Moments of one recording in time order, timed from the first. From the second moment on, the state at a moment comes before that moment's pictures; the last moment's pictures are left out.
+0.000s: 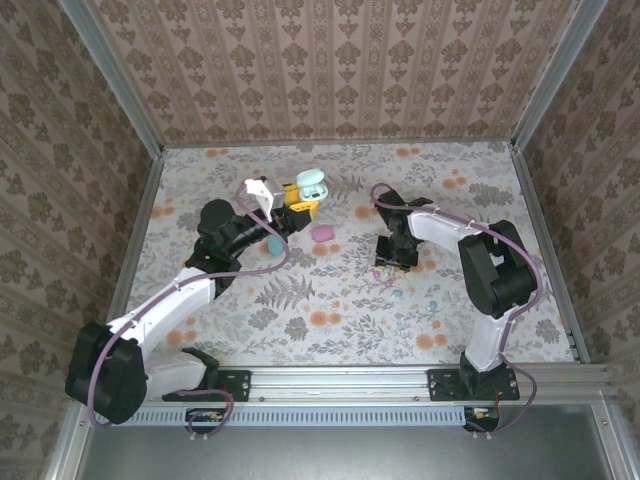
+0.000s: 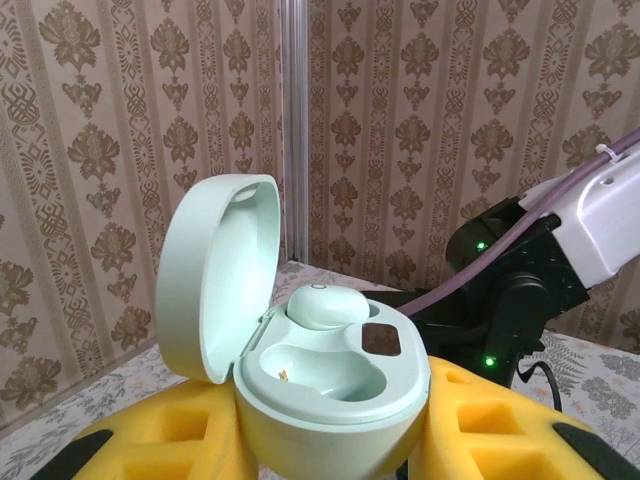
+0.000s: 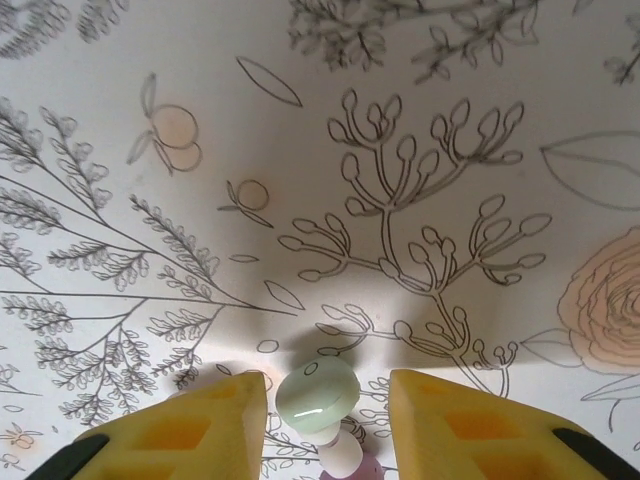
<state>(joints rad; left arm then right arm) -0.52 1.18 0.71 0.59 0.60 -0.08 0.40 1.85 1.20 -0.85 -0.09 0.65</state>
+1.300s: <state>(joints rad) -0.51 1.18 0.70 0.59 0.61 -0.08 0.42 2.03 1.43 -0.99 -0.05 0.29</state>
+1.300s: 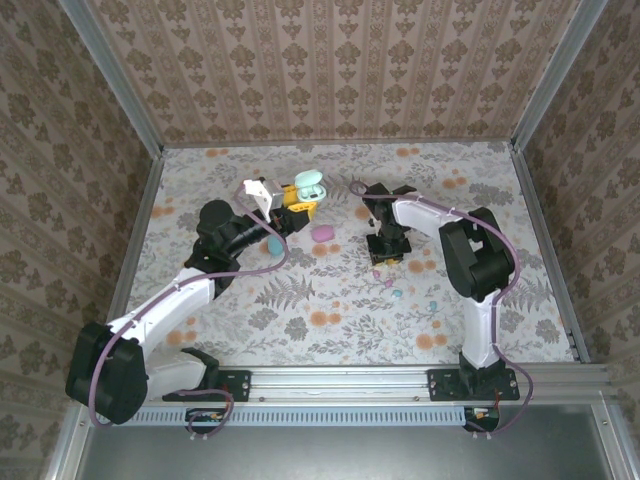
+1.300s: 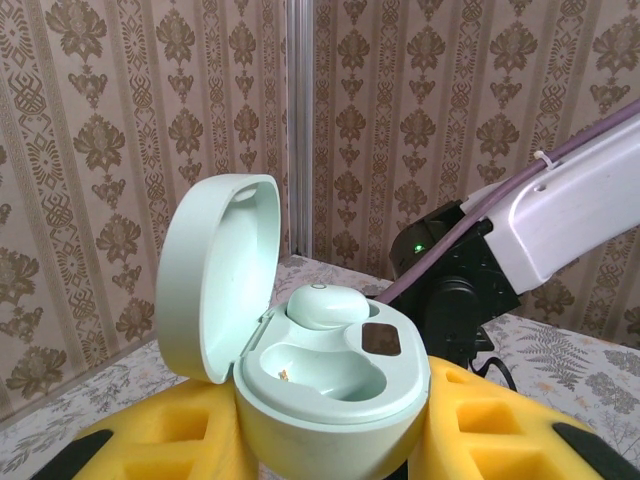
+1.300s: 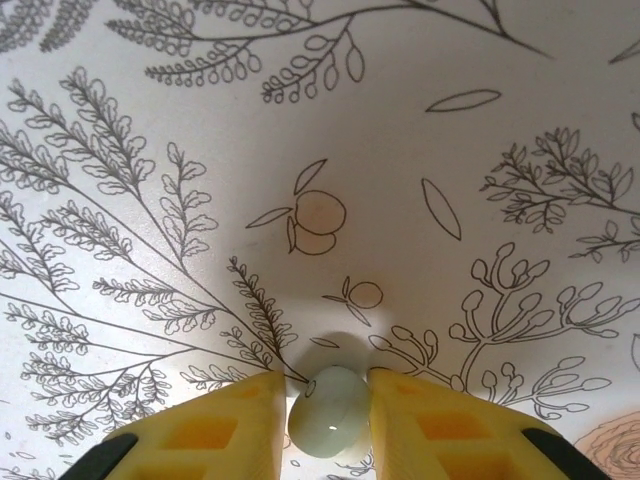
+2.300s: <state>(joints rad) -0.50 1.18 0.69 0.60 0.61 -0.08 0.42 2.01 1.41 -0.97 -0.03 0.63</state>
